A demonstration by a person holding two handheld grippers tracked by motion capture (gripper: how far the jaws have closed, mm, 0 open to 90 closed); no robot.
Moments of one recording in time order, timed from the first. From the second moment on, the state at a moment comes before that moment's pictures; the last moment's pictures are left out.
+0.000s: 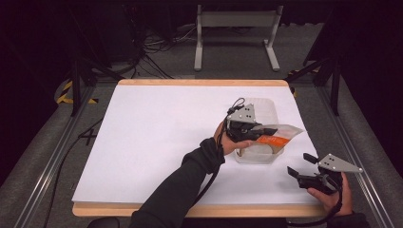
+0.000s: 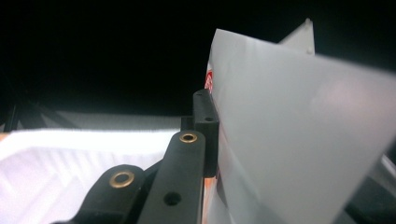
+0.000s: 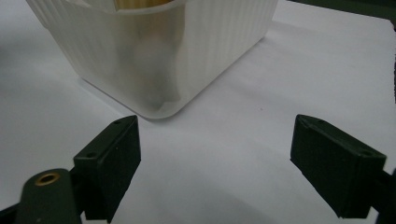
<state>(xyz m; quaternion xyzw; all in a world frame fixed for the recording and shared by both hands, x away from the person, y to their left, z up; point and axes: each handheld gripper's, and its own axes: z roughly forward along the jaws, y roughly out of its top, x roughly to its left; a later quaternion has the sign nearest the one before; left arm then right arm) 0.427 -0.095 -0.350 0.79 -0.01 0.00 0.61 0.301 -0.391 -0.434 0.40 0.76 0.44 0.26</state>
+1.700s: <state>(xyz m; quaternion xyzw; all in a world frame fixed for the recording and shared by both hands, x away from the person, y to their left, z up) 0.418 -0.051 -0.318 0.85 0.01 0.10 0.52 0.299 -0.390 -0.431 0.40 0.76 0.44 0.27</state>
